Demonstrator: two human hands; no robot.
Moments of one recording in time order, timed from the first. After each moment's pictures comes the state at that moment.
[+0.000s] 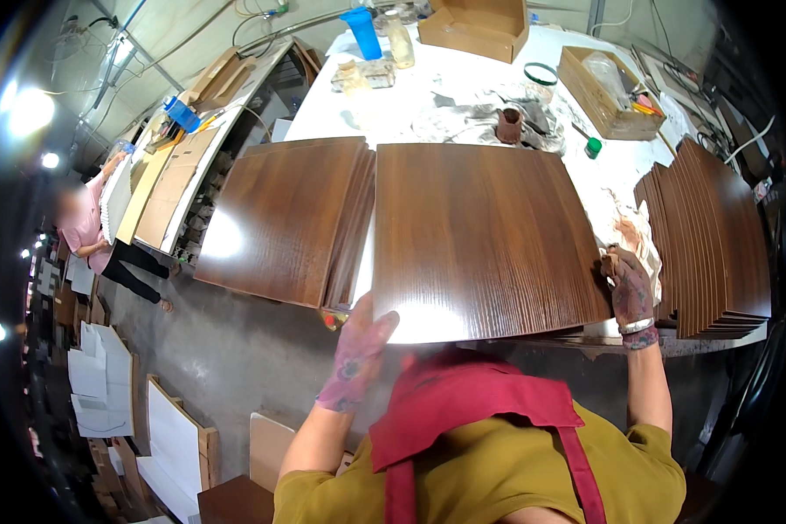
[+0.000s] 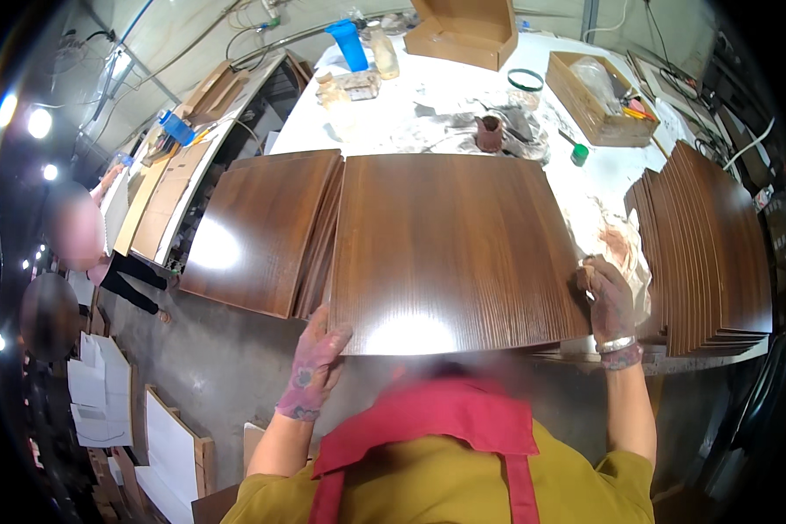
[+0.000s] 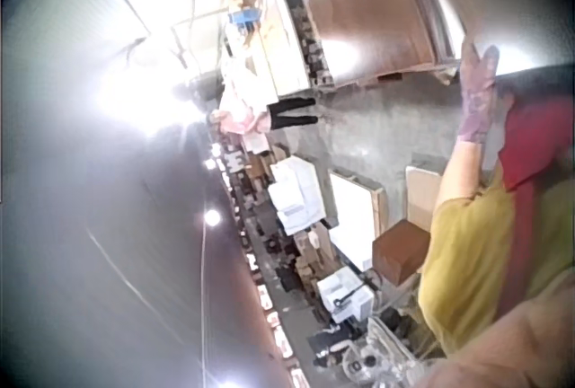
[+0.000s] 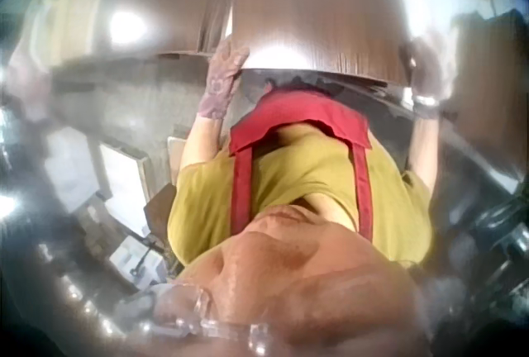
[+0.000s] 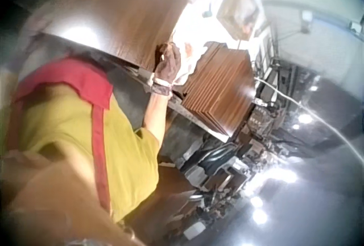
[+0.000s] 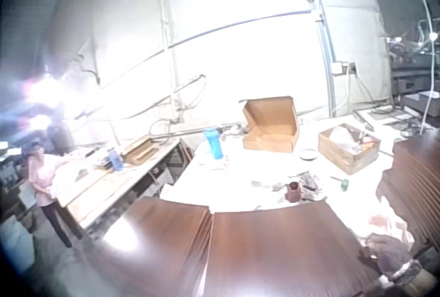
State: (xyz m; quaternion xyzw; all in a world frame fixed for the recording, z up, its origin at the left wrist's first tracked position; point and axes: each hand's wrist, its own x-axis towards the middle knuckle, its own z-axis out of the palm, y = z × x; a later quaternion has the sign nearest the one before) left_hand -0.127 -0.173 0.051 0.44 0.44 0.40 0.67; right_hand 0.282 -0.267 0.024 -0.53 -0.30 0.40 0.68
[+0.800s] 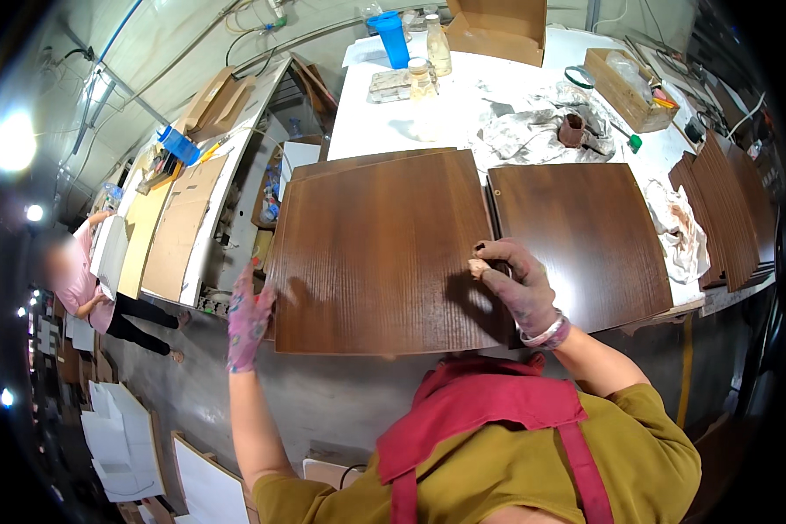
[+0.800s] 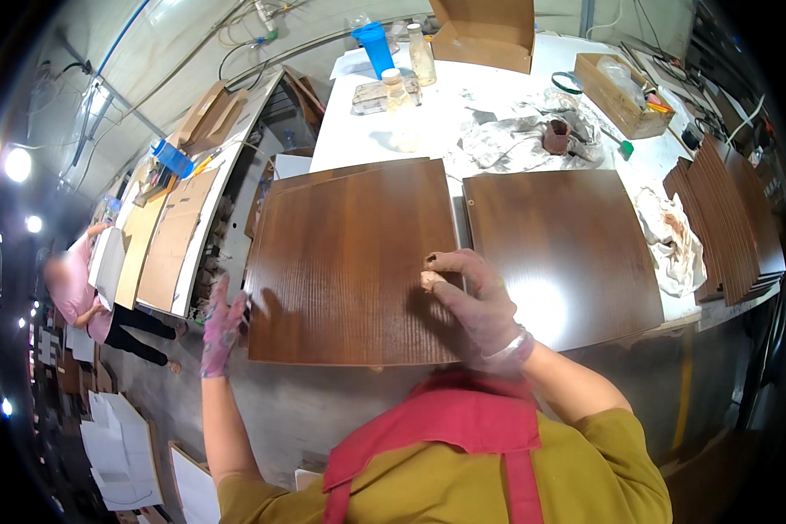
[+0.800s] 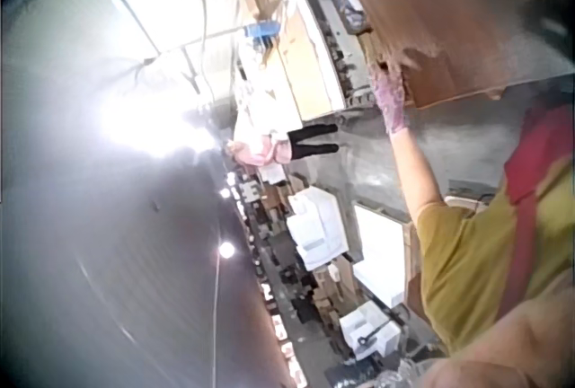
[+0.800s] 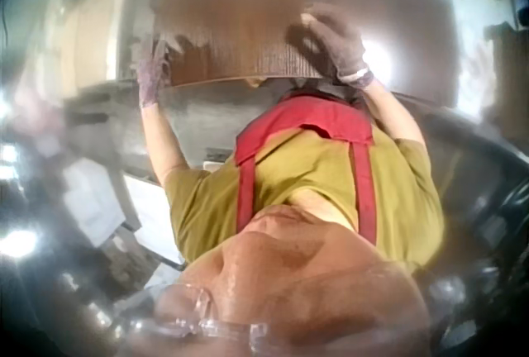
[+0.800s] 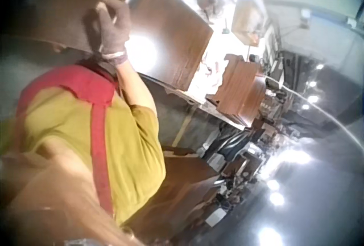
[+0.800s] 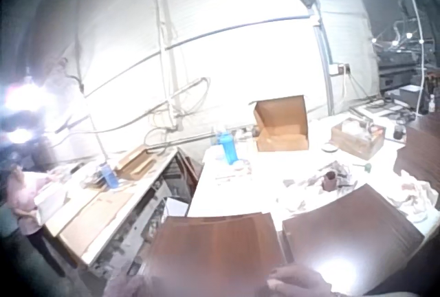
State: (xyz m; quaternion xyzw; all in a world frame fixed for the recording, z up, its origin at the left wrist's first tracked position) left_hand -0.497 0.110 0.061 0.80 0.56 0.23 0.06; right_hand -0.094 -0.066 0.053 -0.49 -0.45 0.38 0.65
